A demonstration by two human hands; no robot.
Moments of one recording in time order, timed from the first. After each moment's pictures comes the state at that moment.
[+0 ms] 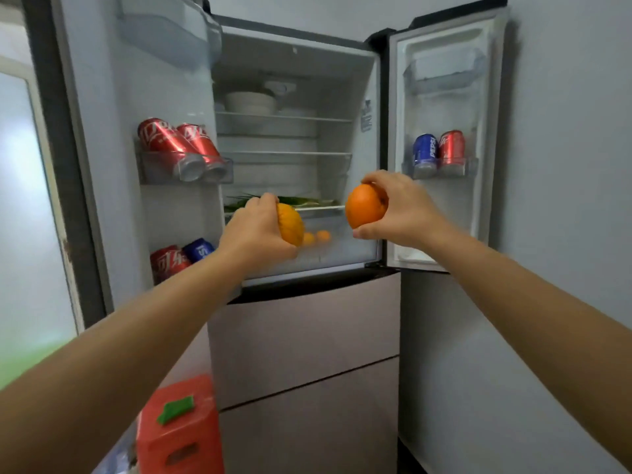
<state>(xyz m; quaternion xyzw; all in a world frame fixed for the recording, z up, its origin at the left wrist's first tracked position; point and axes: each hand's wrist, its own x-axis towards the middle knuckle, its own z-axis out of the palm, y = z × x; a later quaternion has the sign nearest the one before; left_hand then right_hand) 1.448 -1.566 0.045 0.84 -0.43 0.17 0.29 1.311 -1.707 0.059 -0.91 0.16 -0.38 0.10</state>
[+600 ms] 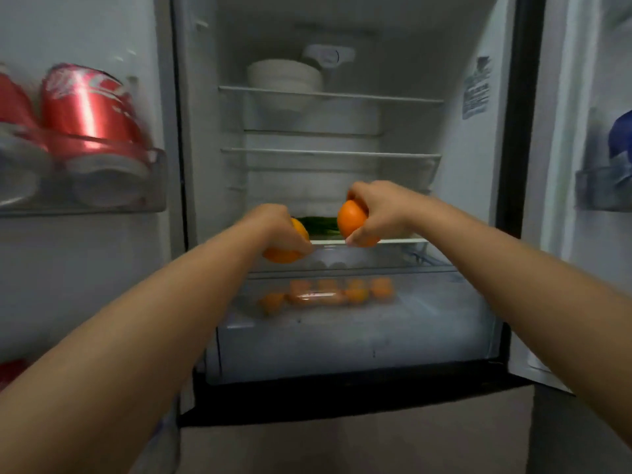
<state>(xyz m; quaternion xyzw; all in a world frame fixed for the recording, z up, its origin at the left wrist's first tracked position) 1.740 -1.807 0.095 0.94 -0.27 0.09 0.17 1.645 -1.941 0.114 -0.97 0.09 -0.21 -0.02</state>
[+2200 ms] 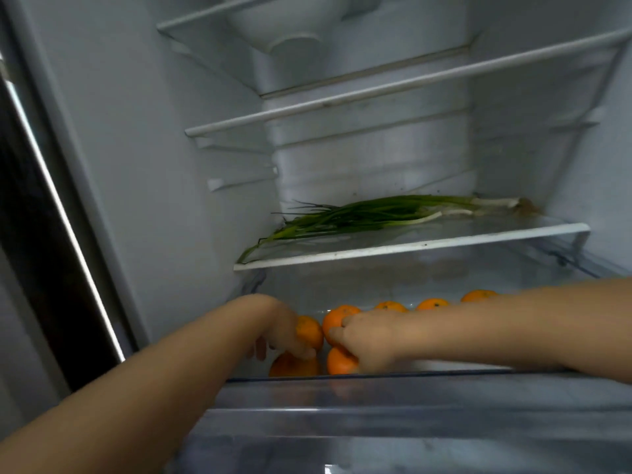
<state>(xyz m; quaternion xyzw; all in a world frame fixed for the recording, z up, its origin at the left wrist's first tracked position) 1.901 -1.886 0.021 0.95 -0.14 -0.25 -0.12 1.852 -2.017 -0.017 -0.96 -0.23 0.07 -0.15</state>
